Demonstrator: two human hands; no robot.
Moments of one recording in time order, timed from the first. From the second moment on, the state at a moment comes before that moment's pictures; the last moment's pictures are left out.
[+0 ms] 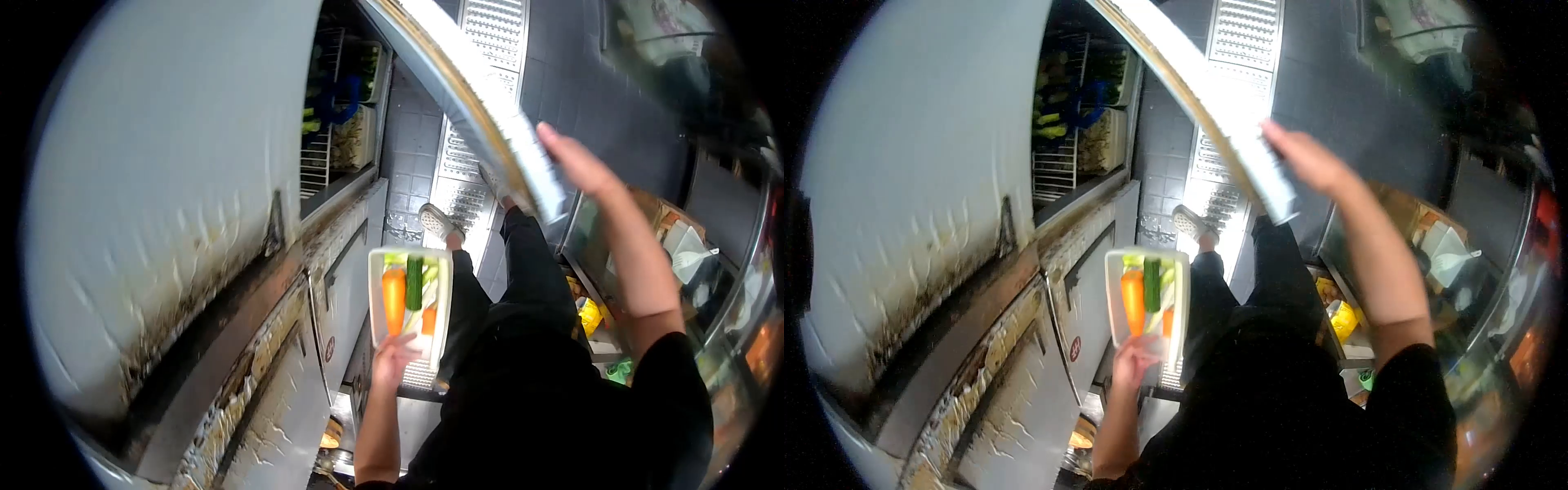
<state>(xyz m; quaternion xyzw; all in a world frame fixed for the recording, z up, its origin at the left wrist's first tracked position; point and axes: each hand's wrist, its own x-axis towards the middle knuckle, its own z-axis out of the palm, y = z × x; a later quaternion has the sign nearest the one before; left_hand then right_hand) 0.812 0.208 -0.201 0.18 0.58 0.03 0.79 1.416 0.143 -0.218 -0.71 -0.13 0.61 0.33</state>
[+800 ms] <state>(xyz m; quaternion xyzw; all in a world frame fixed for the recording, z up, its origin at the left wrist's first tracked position) 1.101 0.468 -0.563 -0.12 0.53 0.46 0.70 1.637 0.150 -0.211 -0.78 -0.41 0.35 0.32</state>
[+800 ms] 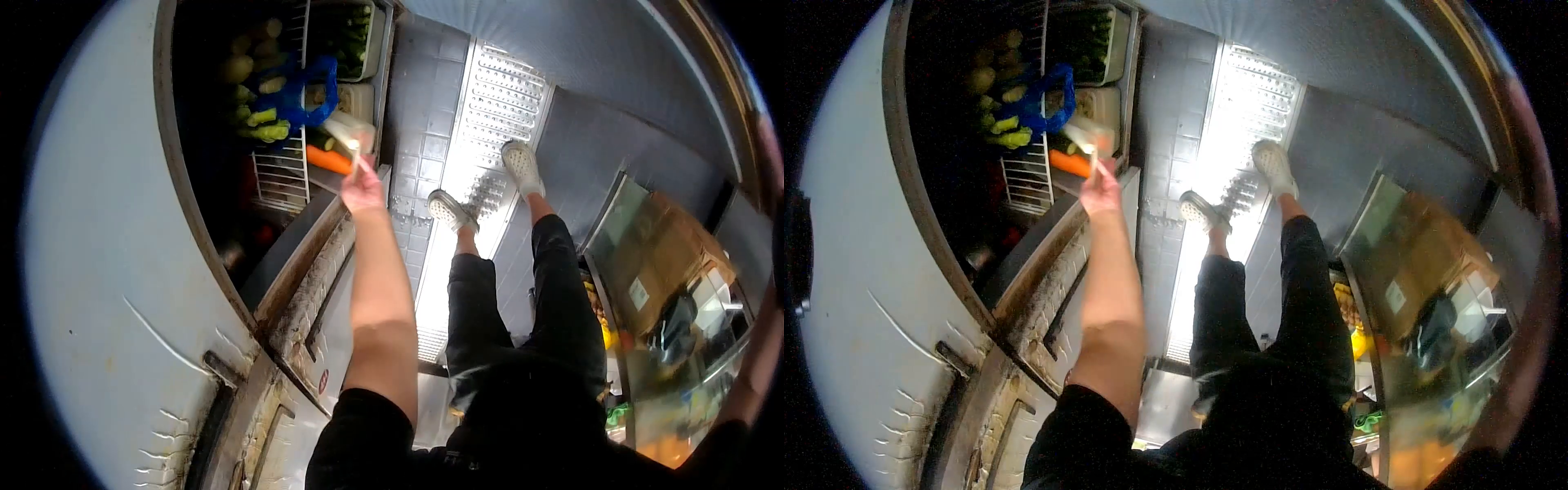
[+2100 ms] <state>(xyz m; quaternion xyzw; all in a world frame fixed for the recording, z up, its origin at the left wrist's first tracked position) 0.809 -0.156 -0.350 0.67 0.56 0.12 0.47 1.324 0.036 -0.304 -0.42 -0.64 0.60 -0.21</state>
